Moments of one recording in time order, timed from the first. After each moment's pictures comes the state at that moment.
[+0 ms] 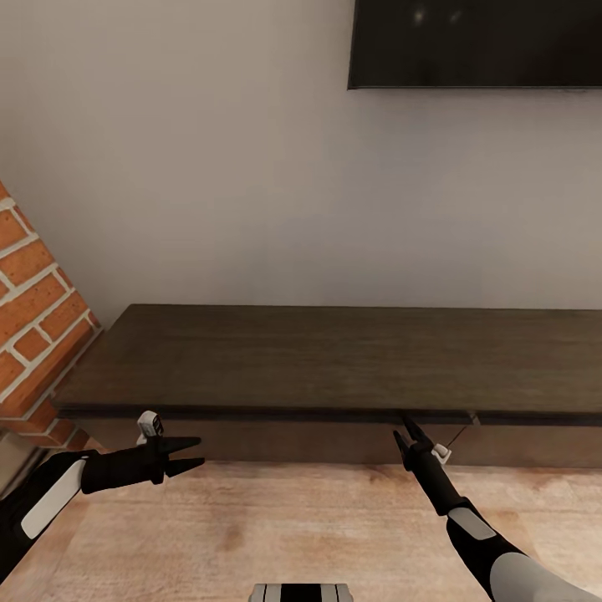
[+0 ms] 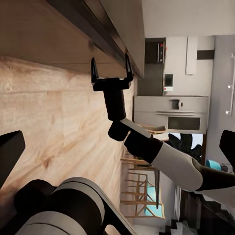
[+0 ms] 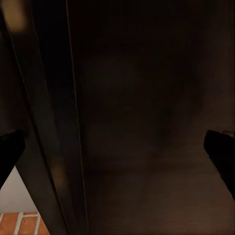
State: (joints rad) left arm -0.53 0.51 -0.30 -0.91 0.91 0.99 -1.17; right arm -0.64 -0.13 0.07 -0.21 -1.38 0.21 1.03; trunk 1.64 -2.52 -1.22
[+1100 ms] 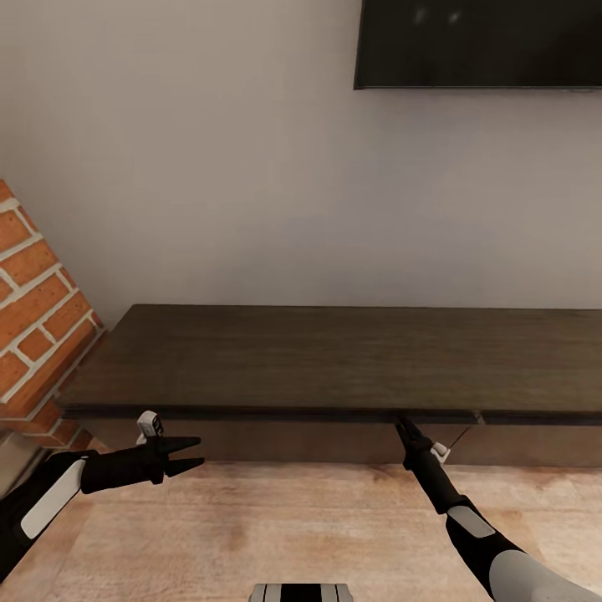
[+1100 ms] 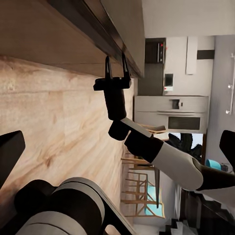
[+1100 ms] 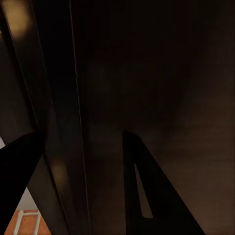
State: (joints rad) left arm -0.53 0.51 -0.30 -0.91 0.91 0.99 -1.17; right arm -0.65 -0.13 0.07 -0.20 -1.38 0.21 1.03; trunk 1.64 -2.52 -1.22
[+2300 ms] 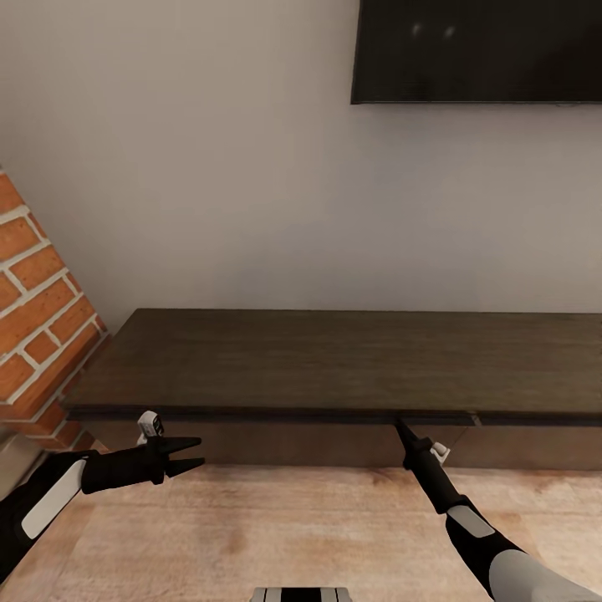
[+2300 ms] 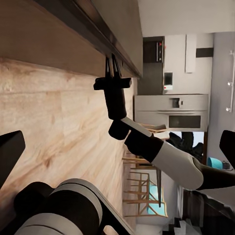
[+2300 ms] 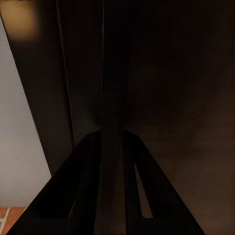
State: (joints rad) left arm -0.53 0.51 -0.30 -0.91 0.91 0.99 -1.17; right arm -0.65 -0.12 0.07 -0.20 -1.38 0.21 1.03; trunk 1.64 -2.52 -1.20
